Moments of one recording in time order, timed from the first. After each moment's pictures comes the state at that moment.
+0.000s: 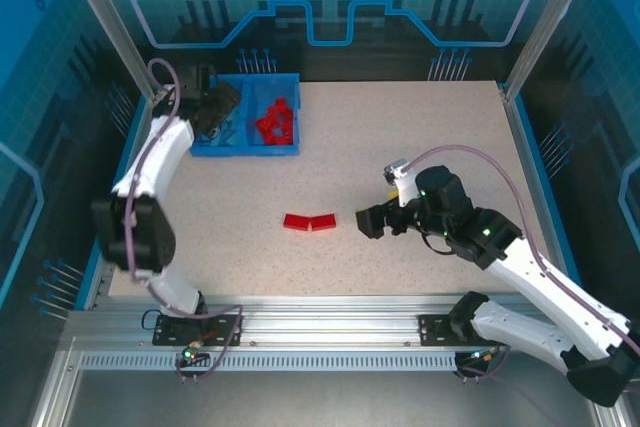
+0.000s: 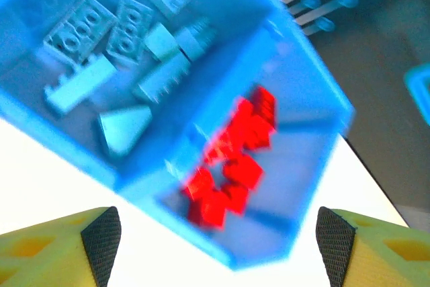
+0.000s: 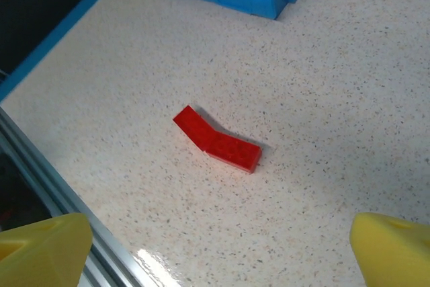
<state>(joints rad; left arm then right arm) -0.05 1.61 1.48 -0.59 0.00 -0.93 0.69 0.90 0.90 -0.63 -0.13 0.24</state>
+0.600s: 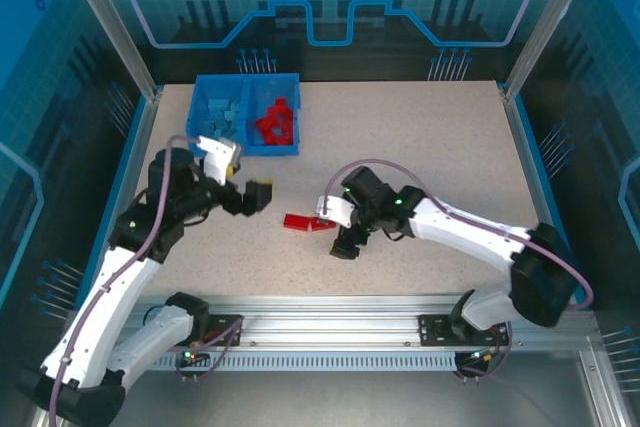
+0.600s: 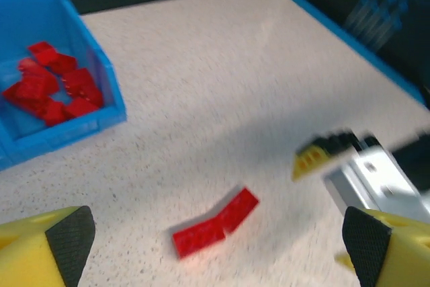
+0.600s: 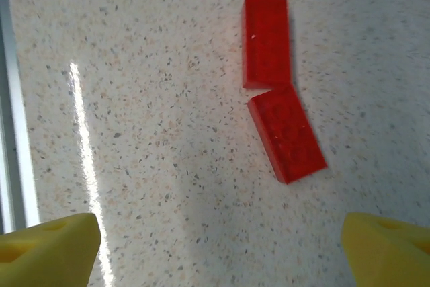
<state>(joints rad) -0.28 0.80 0.94 -0.66 0.39 0.00 0.82 1.46 1.00 -0.58 -0.20 -0.51</state>
